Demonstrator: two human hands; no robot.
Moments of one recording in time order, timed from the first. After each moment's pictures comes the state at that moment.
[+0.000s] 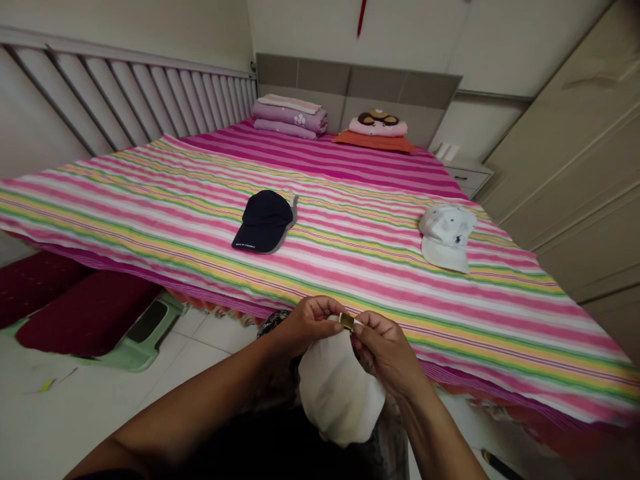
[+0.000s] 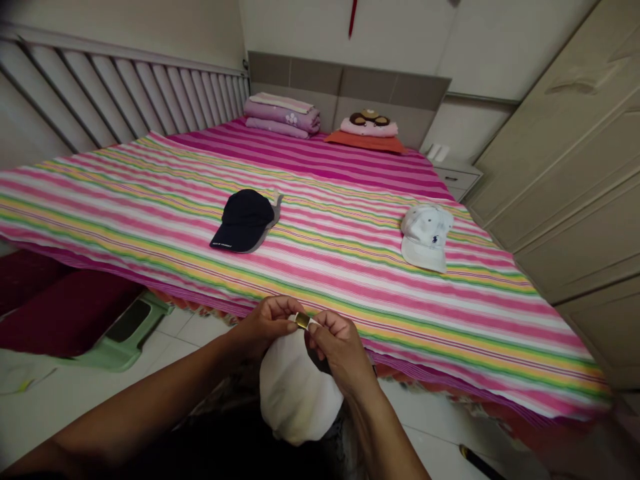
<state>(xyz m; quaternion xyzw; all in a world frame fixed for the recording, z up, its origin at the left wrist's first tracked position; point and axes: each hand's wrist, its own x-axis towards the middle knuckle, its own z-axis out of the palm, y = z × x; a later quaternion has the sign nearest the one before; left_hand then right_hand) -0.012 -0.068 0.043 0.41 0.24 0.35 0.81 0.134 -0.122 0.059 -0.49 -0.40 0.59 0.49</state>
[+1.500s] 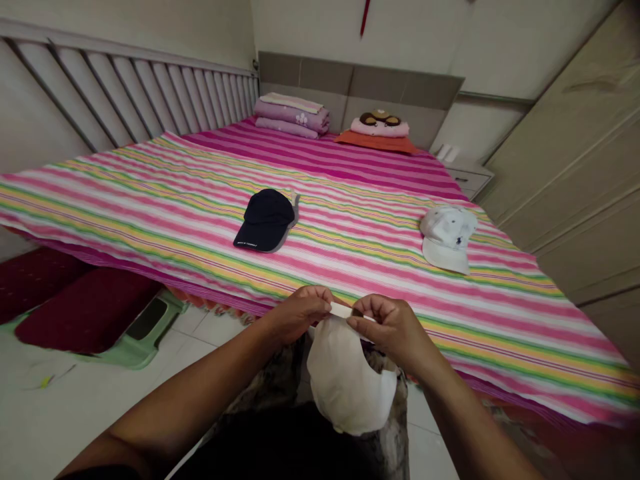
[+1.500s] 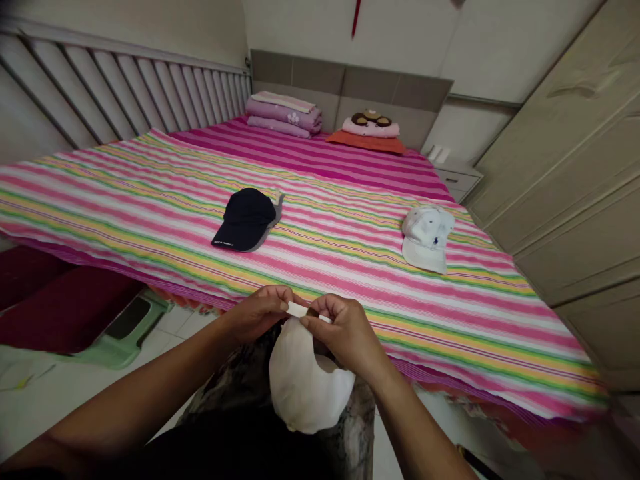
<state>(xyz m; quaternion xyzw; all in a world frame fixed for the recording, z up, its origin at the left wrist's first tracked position) -0.019 -0.052 0.053 0.42 0.26 0.34 0.80 0.145 -0.108 0.088 -0.57 -0.60 0.43 0.36</state>
